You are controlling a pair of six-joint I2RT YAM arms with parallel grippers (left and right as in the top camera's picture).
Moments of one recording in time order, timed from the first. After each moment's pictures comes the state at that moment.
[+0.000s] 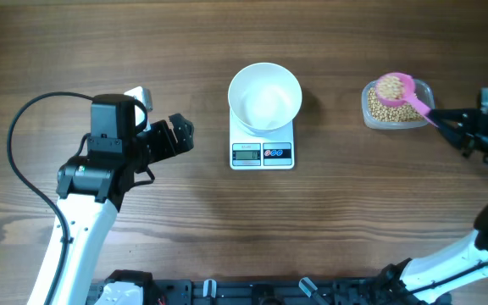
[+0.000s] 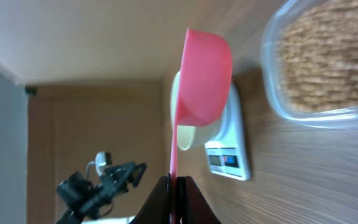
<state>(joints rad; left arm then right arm) -0.11 1.15 0.95 -0.71 0.21 -0.45 -0.71 1.92 1.41 -1.54 -1.29 -0.60</state>
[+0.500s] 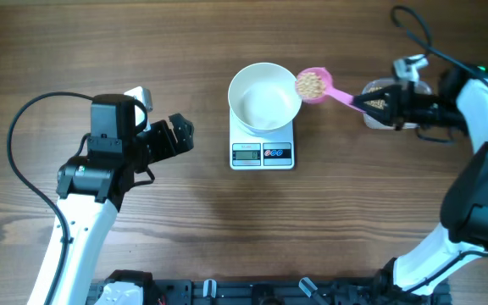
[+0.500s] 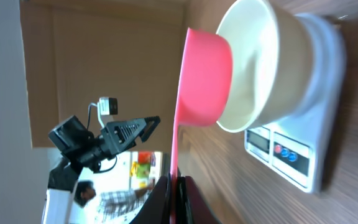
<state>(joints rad) -0.11 1.15 0.95 -0.71 0.21 -0.45 -0.27 1.92 1.42 -1.34 -1.37 -0.42</state>
